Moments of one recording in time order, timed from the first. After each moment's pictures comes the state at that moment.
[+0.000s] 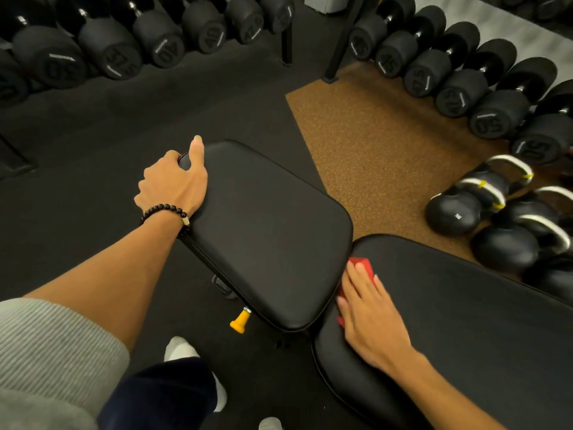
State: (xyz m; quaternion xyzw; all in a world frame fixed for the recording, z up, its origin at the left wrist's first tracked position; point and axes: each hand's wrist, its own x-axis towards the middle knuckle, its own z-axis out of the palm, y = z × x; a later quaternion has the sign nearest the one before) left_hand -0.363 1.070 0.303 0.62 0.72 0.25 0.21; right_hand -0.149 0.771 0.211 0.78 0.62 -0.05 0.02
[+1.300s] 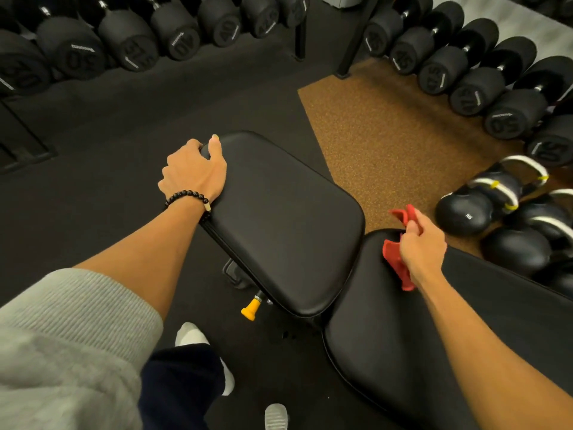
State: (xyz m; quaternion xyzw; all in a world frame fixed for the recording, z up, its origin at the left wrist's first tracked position) left_hand -0.364 1.070 0.302 0.62 0.71 0.26 0.21; right_hand -0.070 0.849 0.245 0.89 0.25 -0.10 -0.37
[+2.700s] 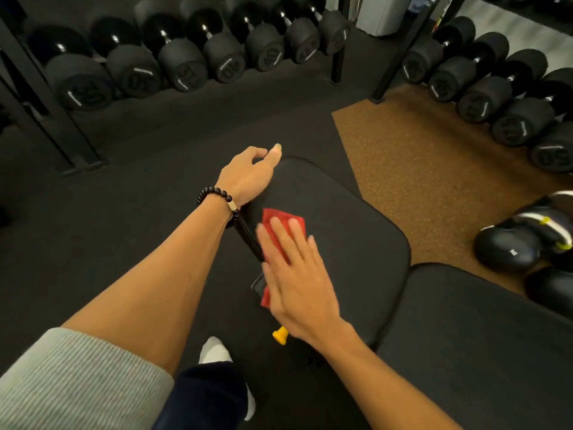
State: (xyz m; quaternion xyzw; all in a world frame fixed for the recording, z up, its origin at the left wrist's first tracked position) left_hand -0.389 1.096 0.337 0.64 0.59 0.20 0.46; right_hand -0.306 0.915 0.267 0.66 0.72 -0.06 -0.17
